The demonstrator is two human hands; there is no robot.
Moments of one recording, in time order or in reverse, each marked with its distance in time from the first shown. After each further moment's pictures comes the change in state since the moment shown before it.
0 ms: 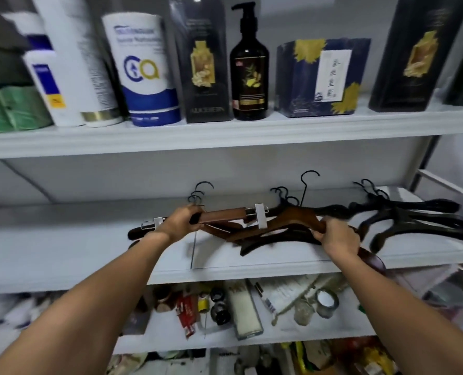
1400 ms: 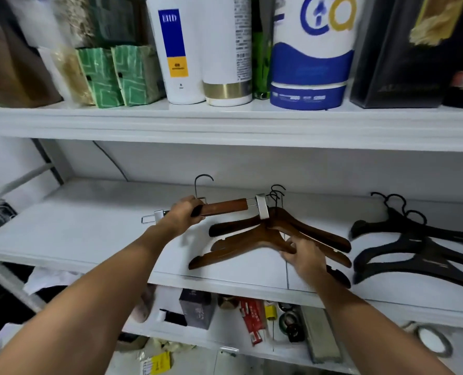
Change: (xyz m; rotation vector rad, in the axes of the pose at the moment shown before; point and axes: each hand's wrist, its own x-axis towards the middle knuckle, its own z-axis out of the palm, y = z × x) left_hand -0.013 -0.265 -0.056 0.074 0.084 -0.230; right_hand -0.008 -0.270 0.207 0.136 -0.375 -0.269
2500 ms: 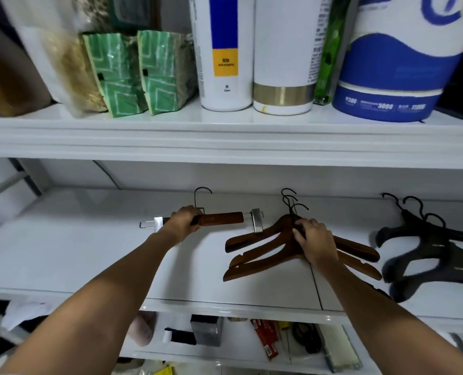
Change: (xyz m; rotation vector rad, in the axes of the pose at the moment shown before) left_hand 0.062 -0.095 0.022 -0.011 -0.111 0.030; right_hand 0.058 -0.047 0.009 -0.128 0.264 -0.109
